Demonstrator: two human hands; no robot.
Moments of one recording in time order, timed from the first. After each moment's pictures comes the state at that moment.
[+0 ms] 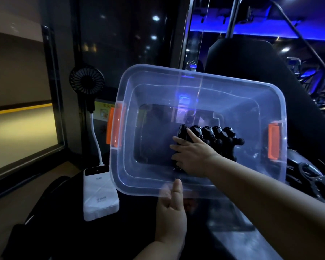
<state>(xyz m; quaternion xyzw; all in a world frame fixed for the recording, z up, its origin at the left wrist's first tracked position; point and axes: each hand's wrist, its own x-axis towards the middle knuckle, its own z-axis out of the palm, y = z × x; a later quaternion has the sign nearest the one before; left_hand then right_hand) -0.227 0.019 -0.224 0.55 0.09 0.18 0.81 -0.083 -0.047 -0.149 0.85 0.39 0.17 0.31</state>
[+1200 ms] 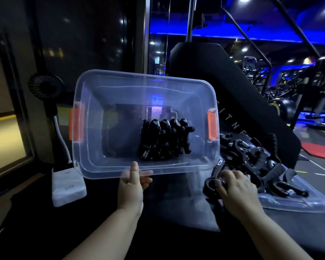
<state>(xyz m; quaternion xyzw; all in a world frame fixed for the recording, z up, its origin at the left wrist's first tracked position) -0.229 0.009 -0.226 0.54 0.09 0.20 0.81 -0.231 -0.250 -0.231 0.96 -0.04 0.24 -0.13</state>
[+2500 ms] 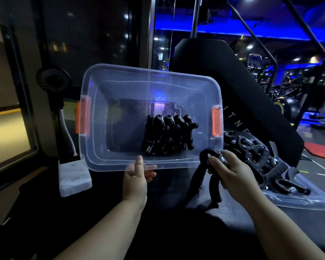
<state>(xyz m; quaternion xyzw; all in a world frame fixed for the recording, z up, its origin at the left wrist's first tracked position) -0.229 0.010 -0.229 0.55 0.09 0.21 0.81 -0.262 -0.211 -0.170 0.87 0.05 0.19 -0.45</state>
